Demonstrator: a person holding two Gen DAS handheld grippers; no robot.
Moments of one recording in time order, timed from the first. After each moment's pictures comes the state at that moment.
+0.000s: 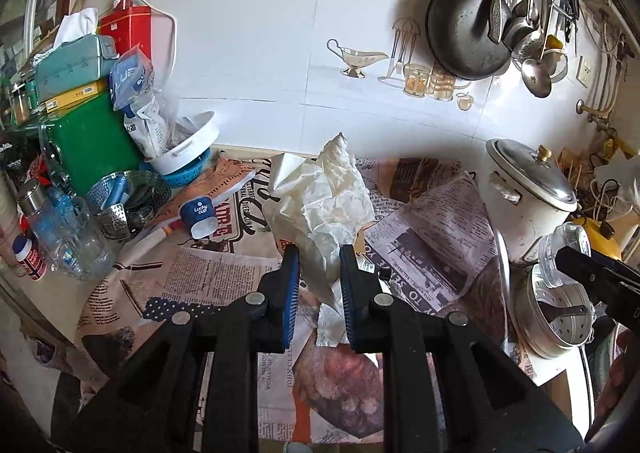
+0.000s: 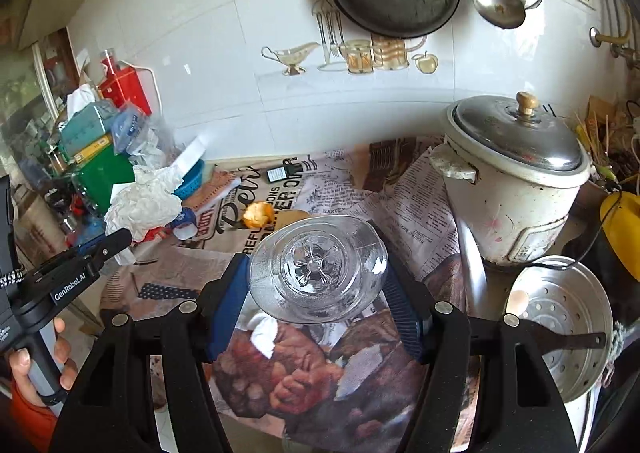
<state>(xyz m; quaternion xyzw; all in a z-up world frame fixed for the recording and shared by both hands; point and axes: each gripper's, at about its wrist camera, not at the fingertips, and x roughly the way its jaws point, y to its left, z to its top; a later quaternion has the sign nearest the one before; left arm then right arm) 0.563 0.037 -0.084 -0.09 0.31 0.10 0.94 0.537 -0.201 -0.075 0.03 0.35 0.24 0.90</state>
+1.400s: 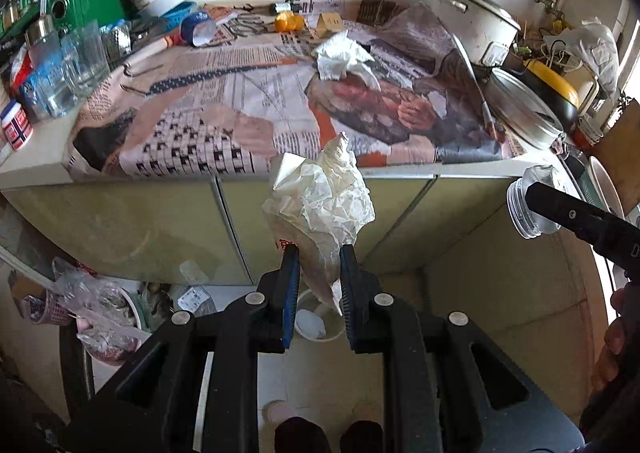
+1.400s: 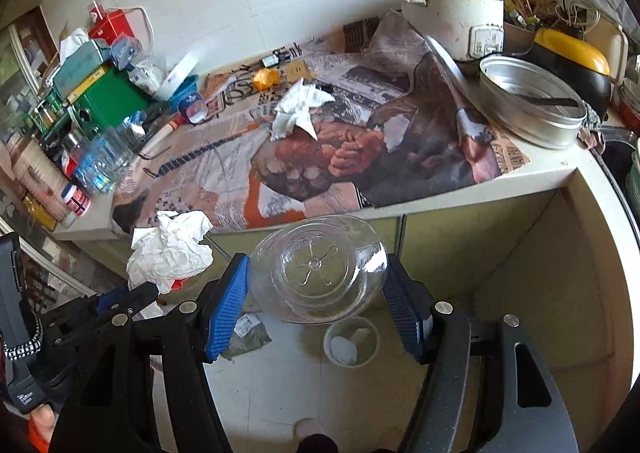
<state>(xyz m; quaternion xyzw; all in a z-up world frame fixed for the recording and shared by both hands) 0.350 0.035 -0.256 -0.08 0.47 -0.01 0.88 0.324 -0.174 -0.203 0.06 0.46 0.15 0.87</state>
